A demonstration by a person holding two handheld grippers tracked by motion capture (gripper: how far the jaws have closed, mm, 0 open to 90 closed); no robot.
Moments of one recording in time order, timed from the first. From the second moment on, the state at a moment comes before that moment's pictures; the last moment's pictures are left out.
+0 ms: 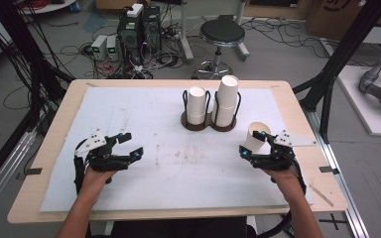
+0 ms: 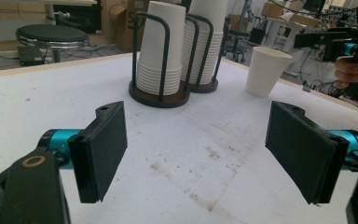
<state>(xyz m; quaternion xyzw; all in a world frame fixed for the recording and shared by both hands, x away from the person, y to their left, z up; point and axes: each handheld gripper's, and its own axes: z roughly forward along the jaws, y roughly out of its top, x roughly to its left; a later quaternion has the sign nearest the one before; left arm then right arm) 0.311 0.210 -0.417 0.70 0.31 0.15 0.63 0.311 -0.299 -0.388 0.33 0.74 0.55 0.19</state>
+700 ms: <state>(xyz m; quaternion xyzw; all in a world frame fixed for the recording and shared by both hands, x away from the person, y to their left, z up) 0.306 0.212 -0.415 0.69 0.31 0.17 0.63 0.314 -0.279 -0.396 0.29 0.77 0.54 0.17</state>
